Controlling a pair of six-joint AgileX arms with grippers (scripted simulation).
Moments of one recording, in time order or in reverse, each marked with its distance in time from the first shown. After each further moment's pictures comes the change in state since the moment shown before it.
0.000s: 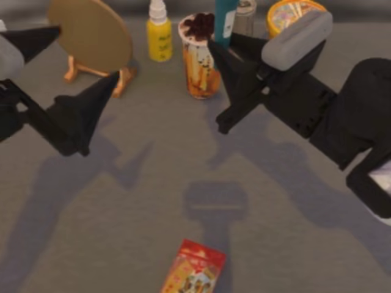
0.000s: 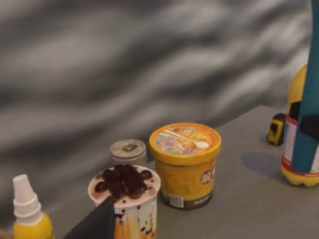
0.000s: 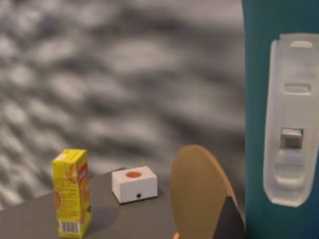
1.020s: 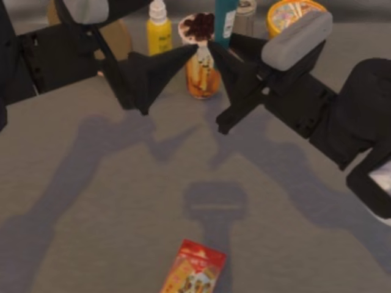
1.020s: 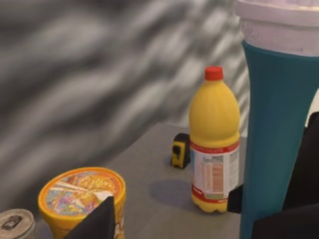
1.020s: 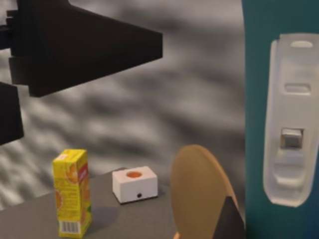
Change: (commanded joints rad) left arm -0.129 0.440 0.277 0.144 0.201 0.027; right arm 0.000 0.000 0.000 0.000 0.000 0.000
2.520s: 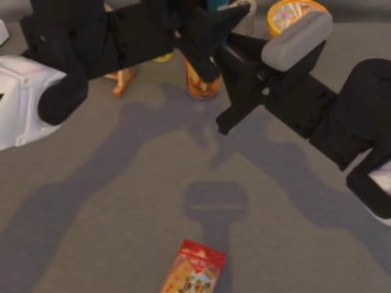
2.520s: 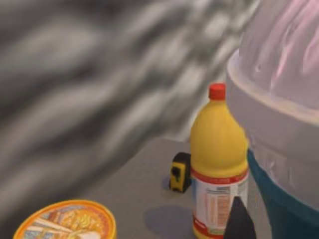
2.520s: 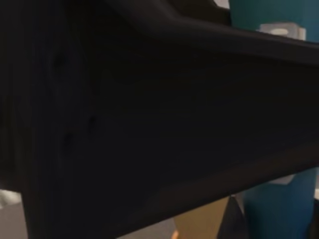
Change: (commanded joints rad) left arm -0.177 0.248 0.199 0.057 -0.173 -0.009; right arm 0.000 0.000 0.000 0.000 0.000 0.000
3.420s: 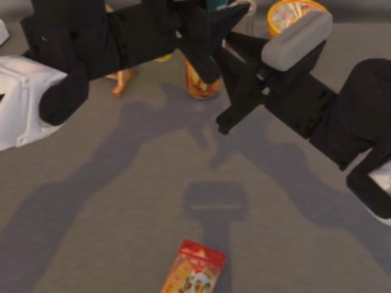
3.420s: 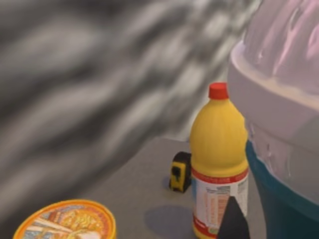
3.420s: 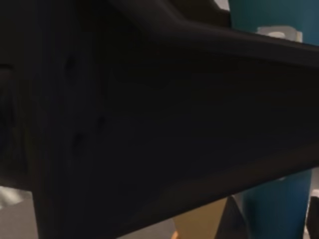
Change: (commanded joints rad) left arm 0.000 0.000 0.000 0.000 0.000 0.000; right arm 0.000 0.000 0.000 0.000 0.000 0.000
